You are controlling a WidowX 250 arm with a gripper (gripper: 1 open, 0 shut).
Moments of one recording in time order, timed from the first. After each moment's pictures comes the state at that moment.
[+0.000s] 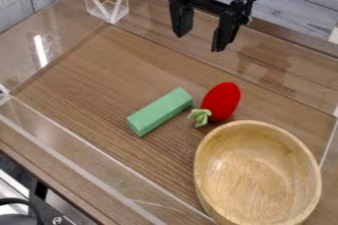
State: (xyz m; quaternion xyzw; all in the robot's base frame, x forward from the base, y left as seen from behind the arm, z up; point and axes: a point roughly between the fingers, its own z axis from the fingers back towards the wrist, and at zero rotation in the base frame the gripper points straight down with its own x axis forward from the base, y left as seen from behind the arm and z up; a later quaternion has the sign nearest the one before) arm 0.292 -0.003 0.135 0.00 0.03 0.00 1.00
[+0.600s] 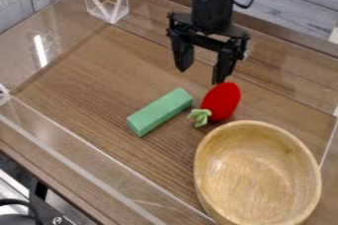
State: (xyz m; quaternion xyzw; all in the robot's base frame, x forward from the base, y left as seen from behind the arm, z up) arm 0.294 -0.001 0.083 -0.03 0.04 0.01 1.00
